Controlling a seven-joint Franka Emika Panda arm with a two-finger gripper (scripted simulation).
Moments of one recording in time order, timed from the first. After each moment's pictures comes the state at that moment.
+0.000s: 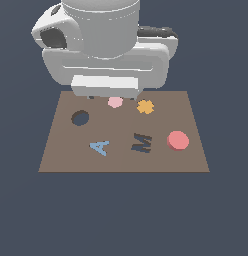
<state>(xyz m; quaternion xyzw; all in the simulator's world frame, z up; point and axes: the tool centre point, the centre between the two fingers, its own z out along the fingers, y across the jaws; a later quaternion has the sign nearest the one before) 0.008 -0.027 0.181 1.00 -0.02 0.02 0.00</state>
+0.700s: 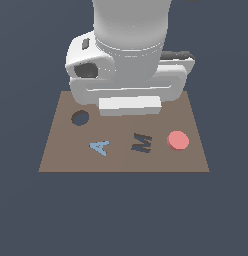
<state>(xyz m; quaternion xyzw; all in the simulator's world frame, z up) 0.026 0.007 0.155 1.00 0.03 0.01 0.00</state>
